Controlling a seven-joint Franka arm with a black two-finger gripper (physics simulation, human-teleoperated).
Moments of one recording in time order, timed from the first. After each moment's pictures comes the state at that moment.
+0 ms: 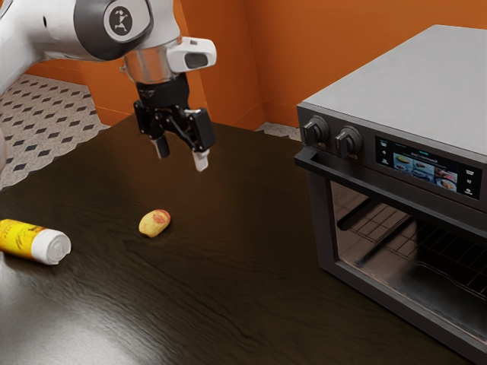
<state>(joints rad) -0.26 0.22 0.41 -1.14 -0.07 1.31 0.11</state>
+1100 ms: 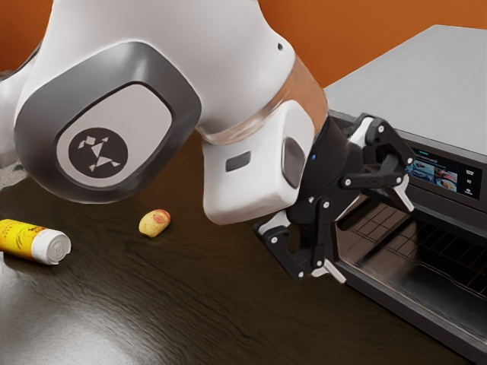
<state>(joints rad) -0.33 -0.17 -0.24 -1.61 -0.09 1.91 1.46</state>
